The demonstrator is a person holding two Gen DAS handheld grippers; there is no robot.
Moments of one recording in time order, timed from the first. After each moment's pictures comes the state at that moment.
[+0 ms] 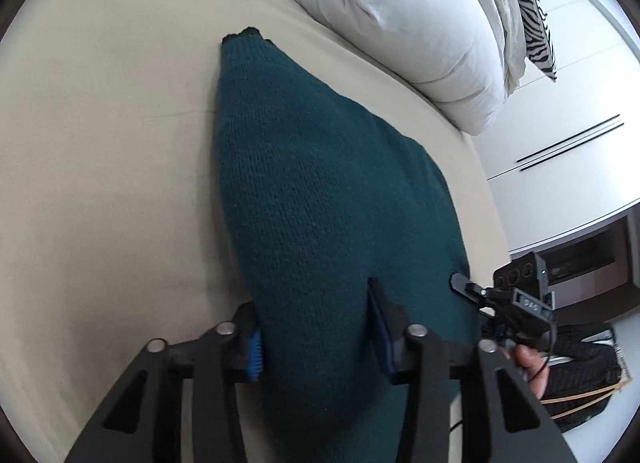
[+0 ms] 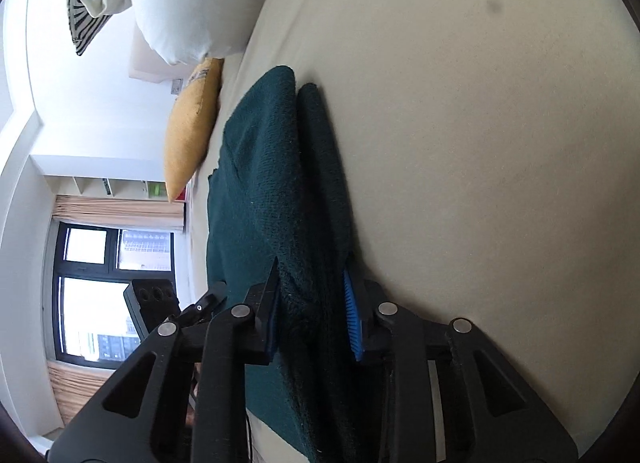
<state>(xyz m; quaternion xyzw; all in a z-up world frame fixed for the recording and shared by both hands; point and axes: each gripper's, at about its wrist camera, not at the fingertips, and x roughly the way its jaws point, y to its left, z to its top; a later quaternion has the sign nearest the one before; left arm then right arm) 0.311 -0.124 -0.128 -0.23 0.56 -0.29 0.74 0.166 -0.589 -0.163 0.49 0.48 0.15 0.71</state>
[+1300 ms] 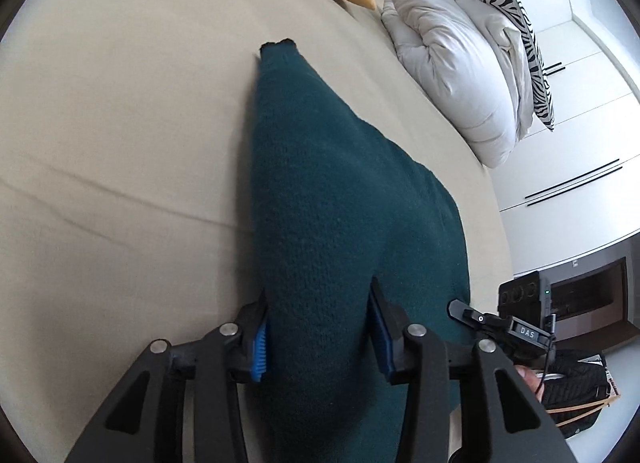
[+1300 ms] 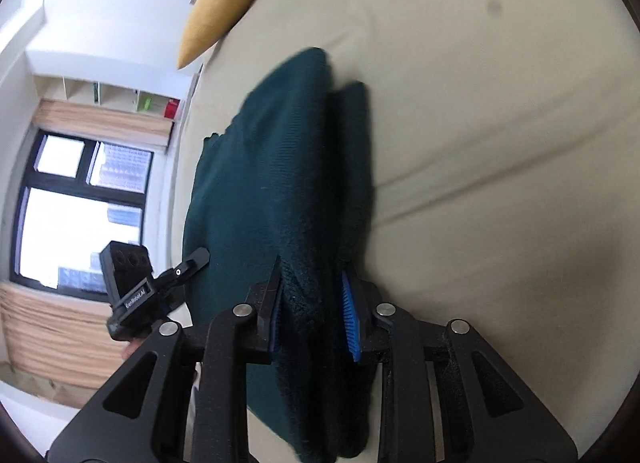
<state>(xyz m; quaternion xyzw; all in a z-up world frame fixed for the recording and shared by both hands) 0.178 0.117 -0.138 -0.27 0.54 -0.22 0.76 0.087 -0.288 -0.148 0.39 0.54 0.20 0.72</state>
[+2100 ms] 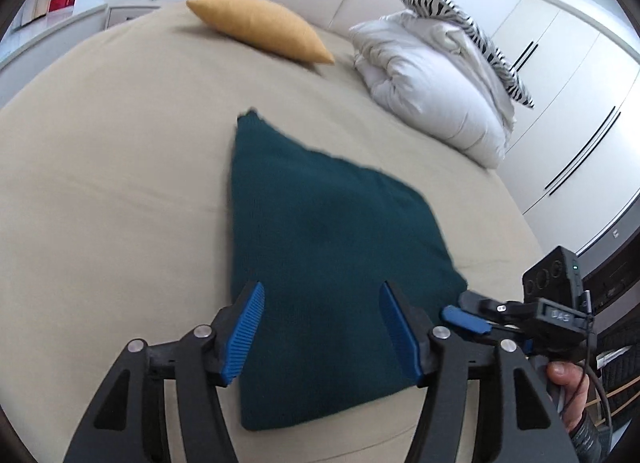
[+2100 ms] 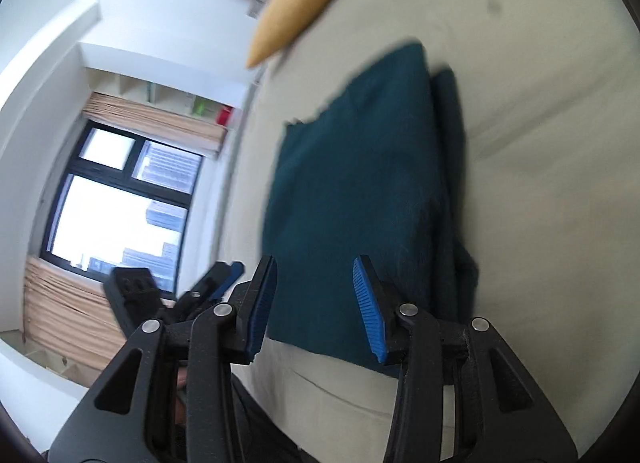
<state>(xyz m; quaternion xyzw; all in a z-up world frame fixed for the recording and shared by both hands) 0.086 0.096 -0.082 -0.17 0.44 -0.17 0.86 0.071 -0.226 -0.126 0.40 0.48 0.25 0.74</state>
